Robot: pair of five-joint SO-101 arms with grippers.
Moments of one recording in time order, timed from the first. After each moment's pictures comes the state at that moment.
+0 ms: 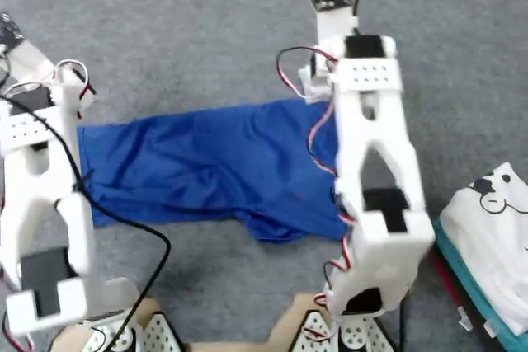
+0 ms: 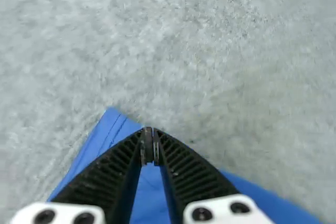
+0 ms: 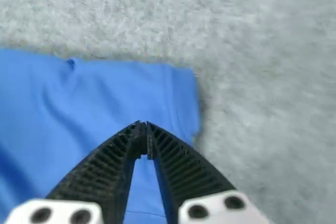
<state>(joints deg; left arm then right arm) -20.1 -4.5 16.5 49.0 13.9 -7.6 21.8 -18.9 79.3 -1.7</state>
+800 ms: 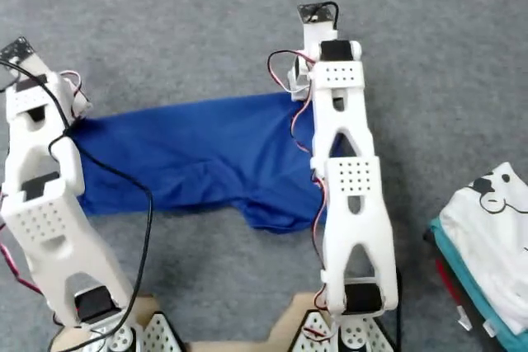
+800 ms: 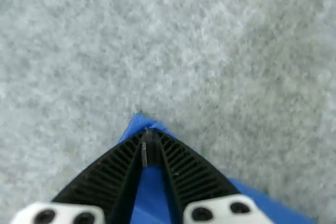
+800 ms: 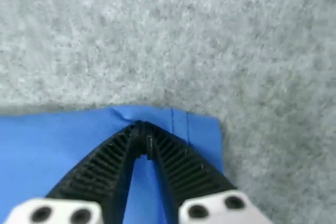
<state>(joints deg) -26.7 37.6 -17.4 56.9 9.8 -6.7 75.9 -82.0 90.0 -5.7</state>
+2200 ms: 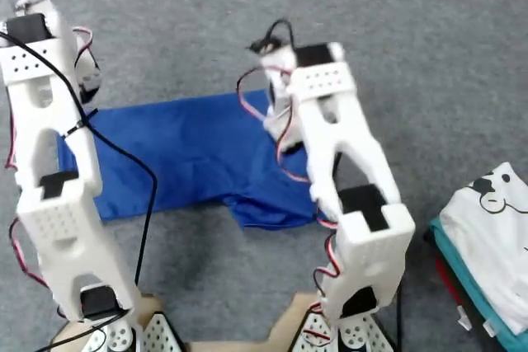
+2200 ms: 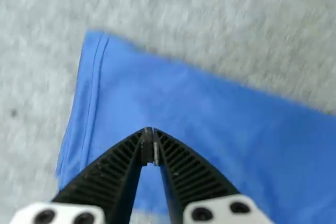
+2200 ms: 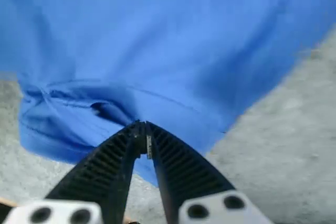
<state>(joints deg) -18.0 26.2 -40.9 99.7 5.1 -18.9 19.5 -5.7 91.7 7.9</state>
